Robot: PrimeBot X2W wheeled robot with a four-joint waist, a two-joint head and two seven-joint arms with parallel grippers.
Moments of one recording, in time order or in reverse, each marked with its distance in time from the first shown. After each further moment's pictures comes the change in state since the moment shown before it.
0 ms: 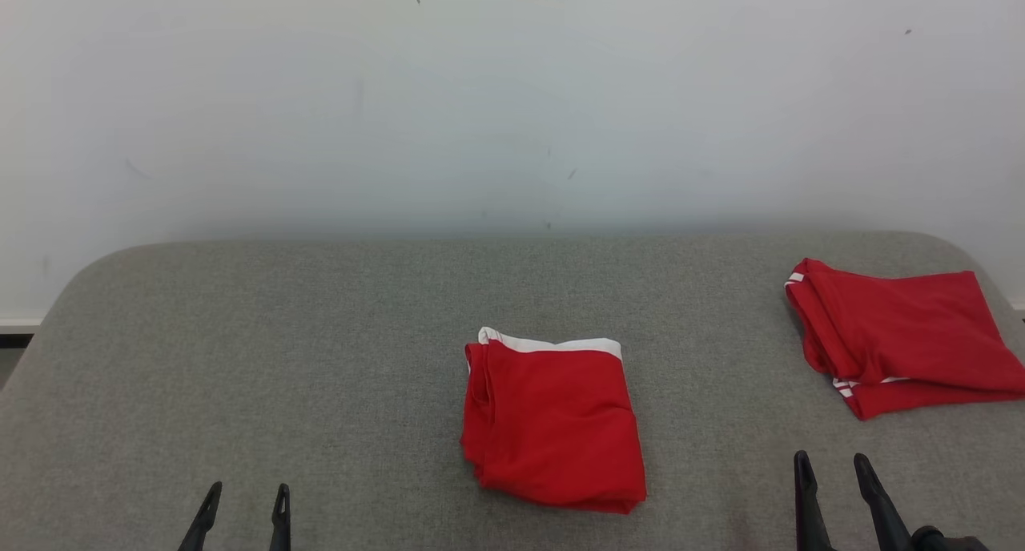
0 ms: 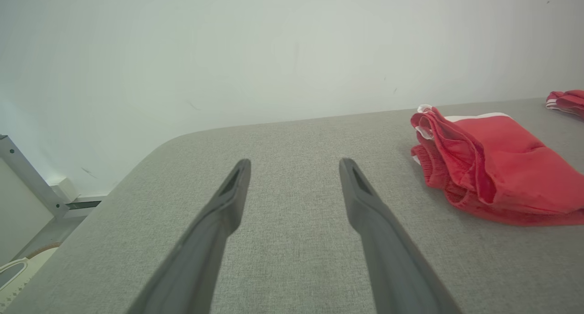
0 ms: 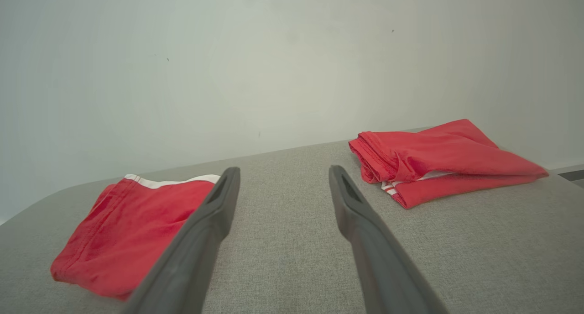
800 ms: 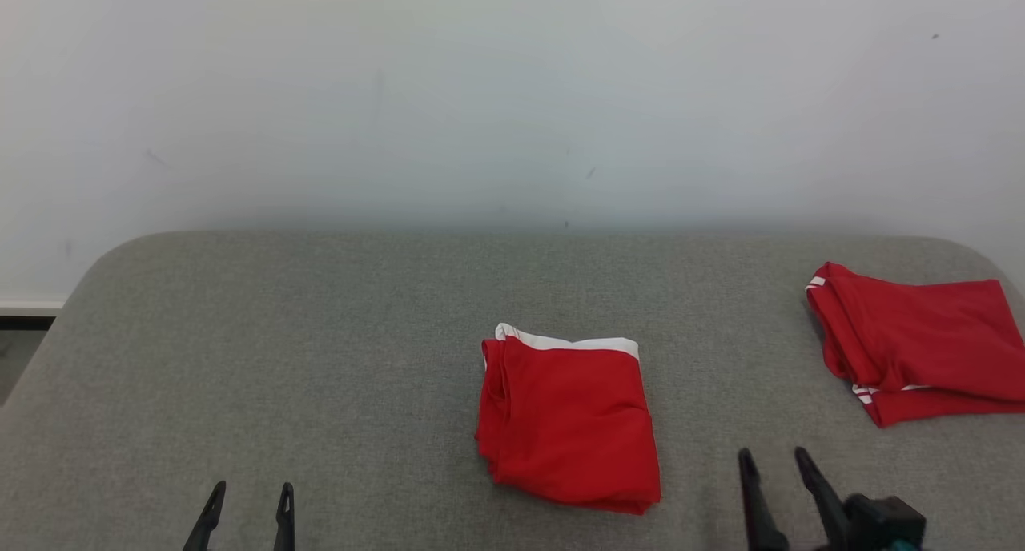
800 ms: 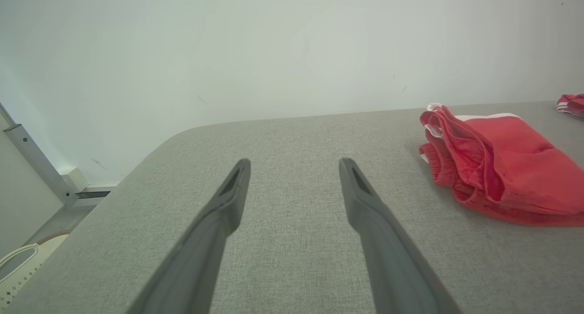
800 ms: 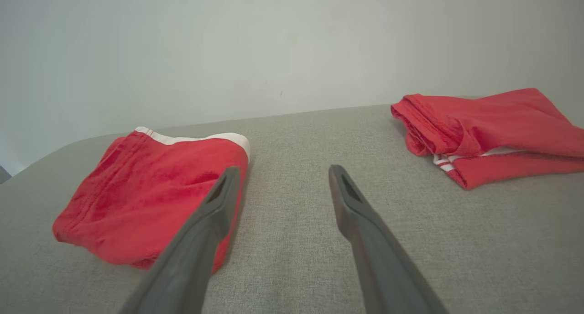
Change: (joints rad) left arm -0.001 0.000 -0.012 -0.007 -0.012 0.015 0.001; right arm -0.121 -0.001 0.067 0.197 -0.027 0.000 0.042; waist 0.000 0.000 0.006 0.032
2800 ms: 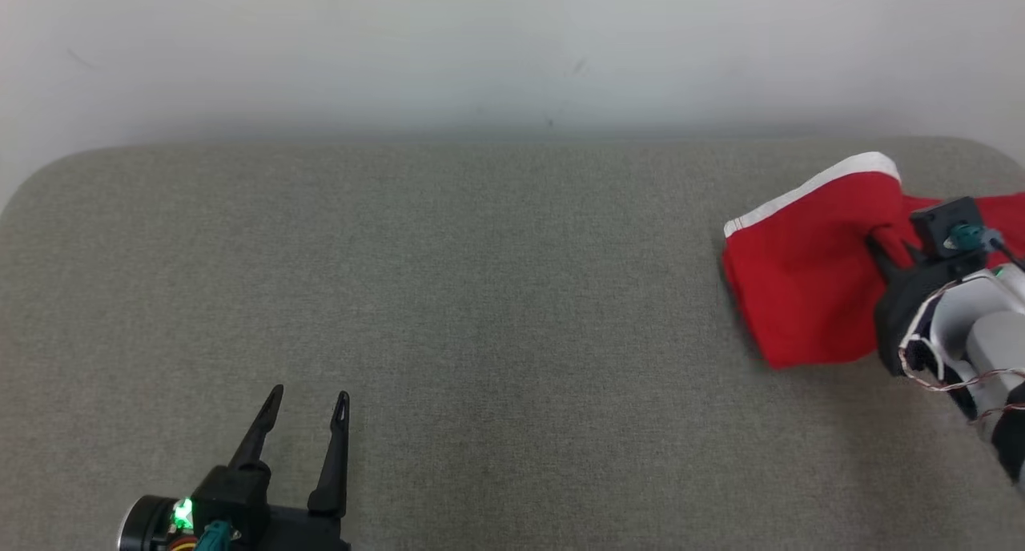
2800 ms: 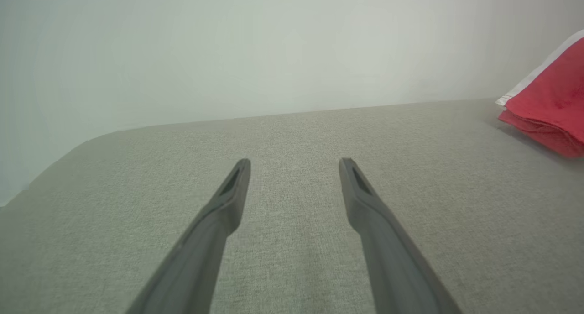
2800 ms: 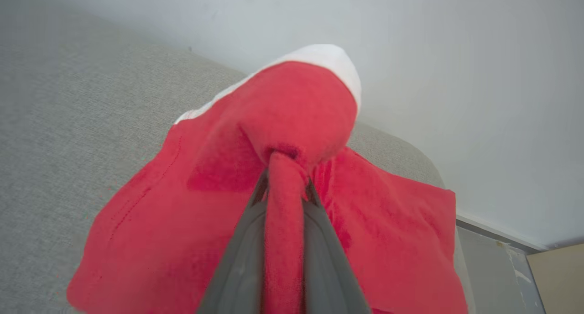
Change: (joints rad) left arm -0.210 -0.069 -0.057 0.088 -0.006 -0.078 -0.035; right arm -0.868 -0.472 0.701 0.675 0.317 0.000 0.184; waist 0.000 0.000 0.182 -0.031
